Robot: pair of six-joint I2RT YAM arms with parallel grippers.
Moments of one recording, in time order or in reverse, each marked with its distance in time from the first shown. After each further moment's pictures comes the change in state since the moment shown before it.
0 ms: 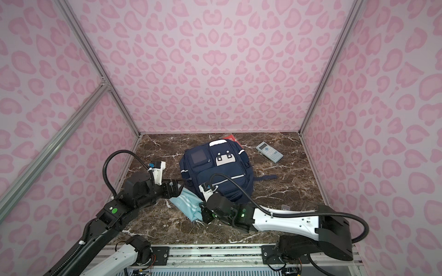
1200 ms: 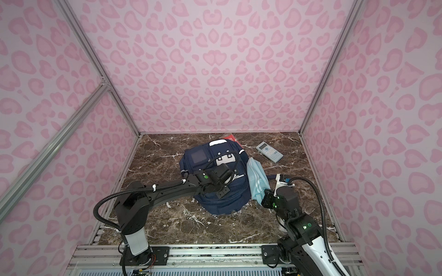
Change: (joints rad) left arm -0.428 1.012 0.552 -0.037 -0.295 0.529; right arm -0.829 -0.699 -0.269 -0.451 -0.183 0.015
